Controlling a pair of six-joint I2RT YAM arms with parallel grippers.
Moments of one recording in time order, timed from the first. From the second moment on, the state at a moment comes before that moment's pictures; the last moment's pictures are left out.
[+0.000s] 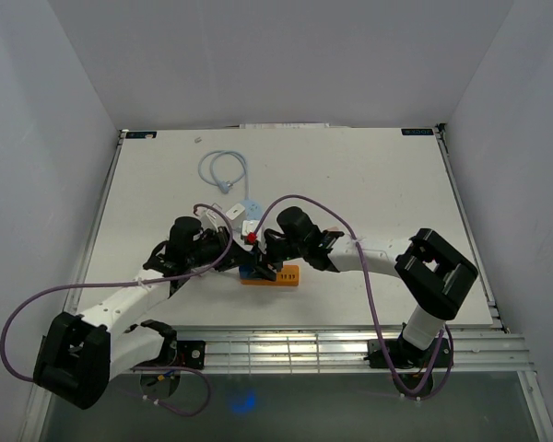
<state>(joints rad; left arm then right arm) -0.40 1.09 0.44 0.10 0.55 -0.84 0.95 1.69 0.92 0.21 -0.54 -0.35</state>
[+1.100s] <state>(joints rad) -0.41 1.00 0.48 -0.10 0.45 -0.79 0.96 1.66 0.92 0.06 -0.46 -0.26</state>
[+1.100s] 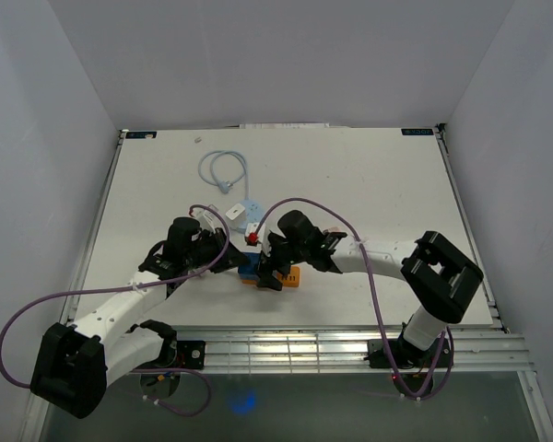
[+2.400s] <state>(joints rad) -0.34 0.94 0.64 -0.42 0.35 -0.74 0.96 1.60 1.08 -0.06 -0.46 -0.24</state>
